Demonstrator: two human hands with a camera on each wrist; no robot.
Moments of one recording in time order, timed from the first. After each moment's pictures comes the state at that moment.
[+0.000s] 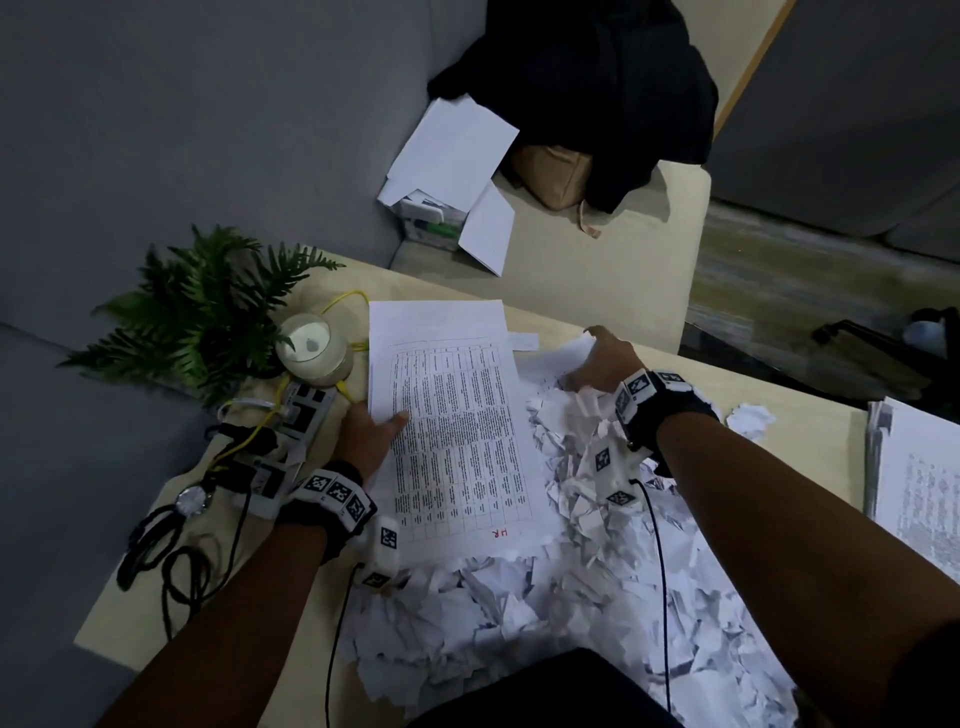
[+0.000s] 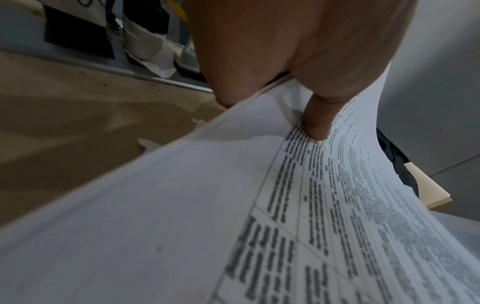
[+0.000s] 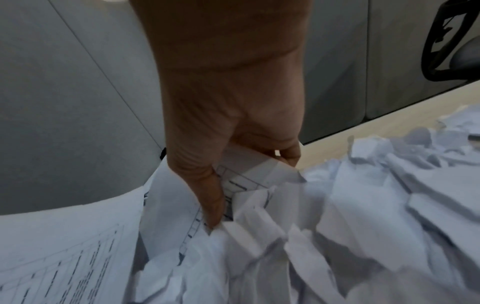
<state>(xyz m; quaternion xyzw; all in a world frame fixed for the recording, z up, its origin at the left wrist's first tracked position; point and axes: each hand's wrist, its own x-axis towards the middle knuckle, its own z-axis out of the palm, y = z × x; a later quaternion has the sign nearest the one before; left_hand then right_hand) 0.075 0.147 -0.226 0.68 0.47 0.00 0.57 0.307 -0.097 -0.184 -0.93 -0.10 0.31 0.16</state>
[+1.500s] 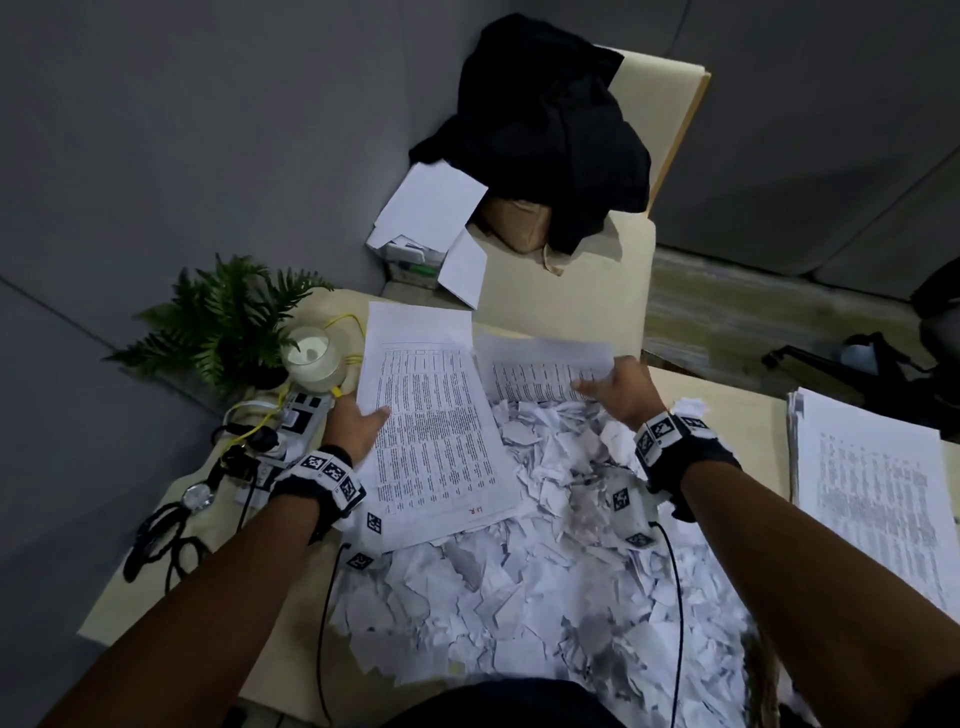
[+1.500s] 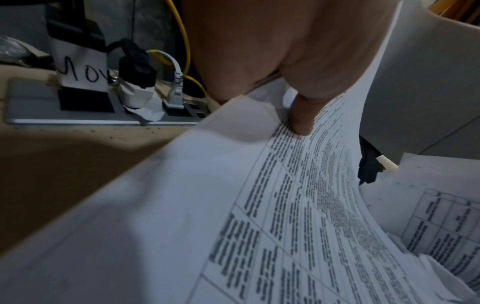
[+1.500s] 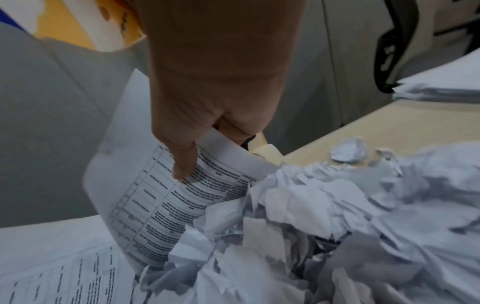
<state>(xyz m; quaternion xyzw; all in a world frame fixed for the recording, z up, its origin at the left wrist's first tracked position) 0.063 0.136 -0.177 0.77 0.38 0.04 0.51 0.244 -0.181 -0.113 -0.92 -0.10 0.21 0.33</state>
